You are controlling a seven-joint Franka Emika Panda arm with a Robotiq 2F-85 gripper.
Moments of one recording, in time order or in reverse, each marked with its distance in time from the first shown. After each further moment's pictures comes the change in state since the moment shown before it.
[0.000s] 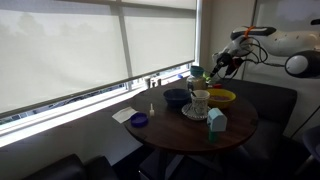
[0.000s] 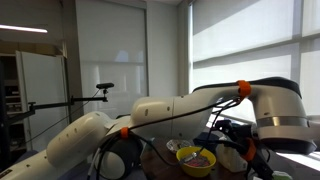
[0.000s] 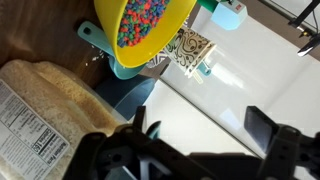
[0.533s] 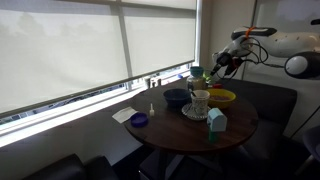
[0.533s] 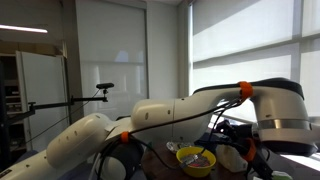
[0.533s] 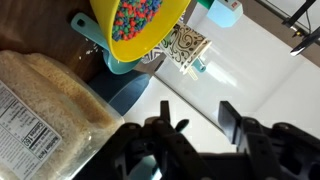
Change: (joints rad) arm -0.015 0.020 0.036 0.025 0.006 -0.009 0.000
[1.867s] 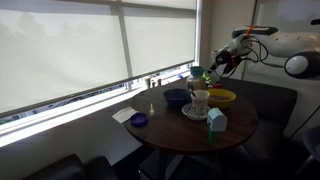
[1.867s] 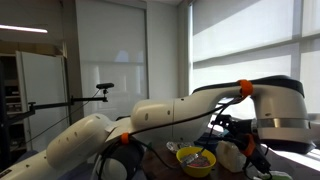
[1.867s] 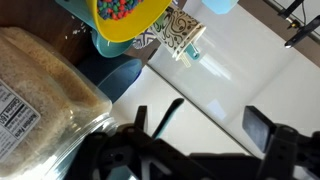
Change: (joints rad) arm -0.004 0.005 0.027 0.018 0.046 0.012 0.022
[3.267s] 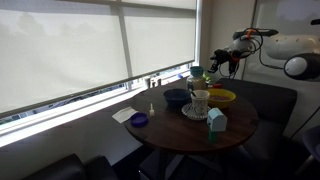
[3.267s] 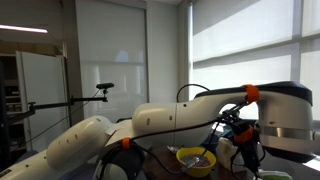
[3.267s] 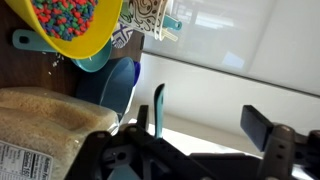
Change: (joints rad) arm -0.013 0.025 0.017 0.000 0.097 0.041 0.503
